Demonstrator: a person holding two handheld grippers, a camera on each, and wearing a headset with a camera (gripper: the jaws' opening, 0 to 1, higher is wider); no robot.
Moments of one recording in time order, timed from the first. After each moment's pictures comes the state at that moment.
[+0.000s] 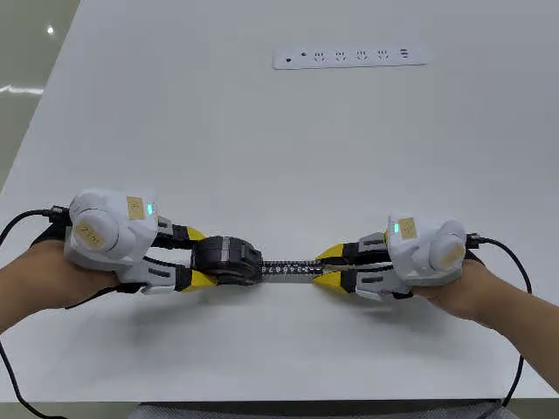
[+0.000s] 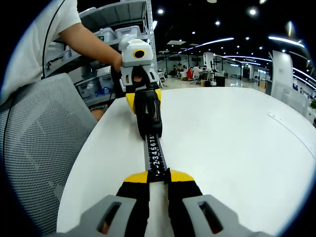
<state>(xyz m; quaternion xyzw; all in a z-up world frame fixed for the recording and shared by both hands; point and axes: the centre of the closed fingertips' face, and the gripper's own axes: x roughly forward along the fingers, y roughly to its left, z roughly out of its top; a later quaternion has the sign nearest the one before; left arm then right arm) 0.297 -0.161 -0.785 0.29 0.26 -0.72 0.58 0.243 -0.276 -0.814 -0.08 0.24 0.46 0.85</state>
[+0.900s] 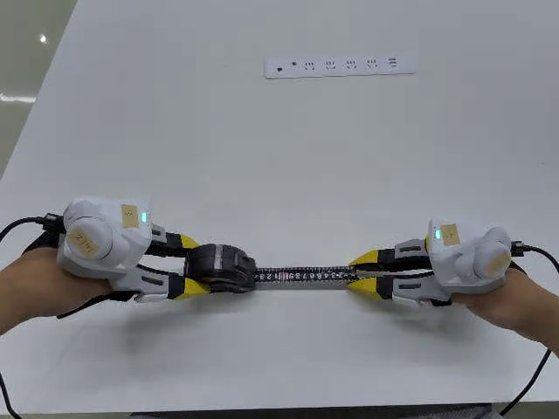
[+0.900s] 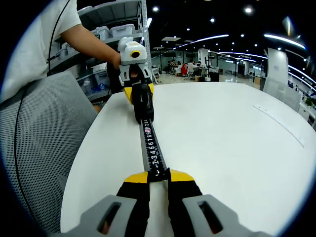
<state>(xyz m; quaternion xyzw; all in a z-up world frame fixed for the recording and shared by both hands) 0.296 -0.164 -0.786 0.30 0.26 -0.72 0.57 0.219 -0.329 -0.813 -0.10 0.26 0.44 0.86</state>
